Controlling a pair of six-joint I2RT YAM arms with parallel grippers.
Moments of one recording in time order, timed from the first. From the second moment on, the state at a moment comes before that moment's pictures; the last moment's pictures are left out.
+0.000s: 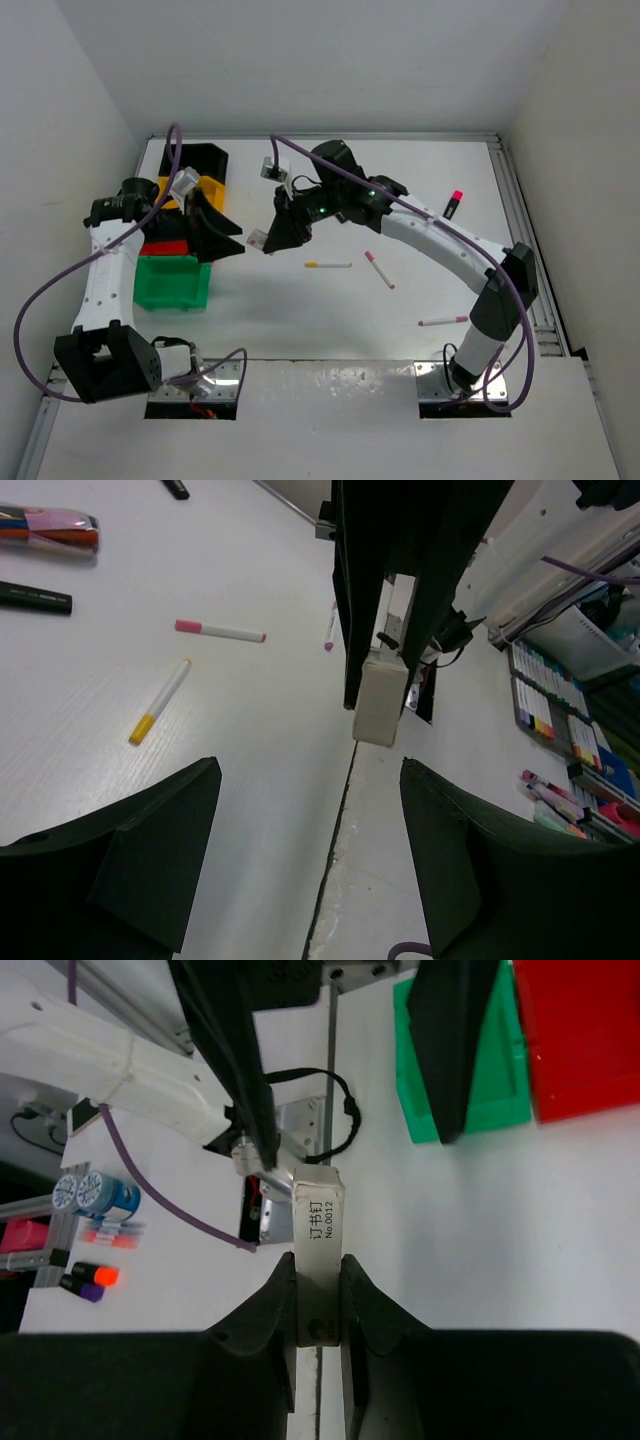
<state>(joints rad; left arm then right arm) 0.21 1.22 1.20 -1.30 1.44 0.84 0.80 1.71 1.57 -0.39 -0.87 0.03</state>
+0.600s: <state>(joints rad) 0.16 1.26 1.23 -1.31 1.42 0.86 0.82 1.75 1.62 -0.35 -0.90 0.10</state>
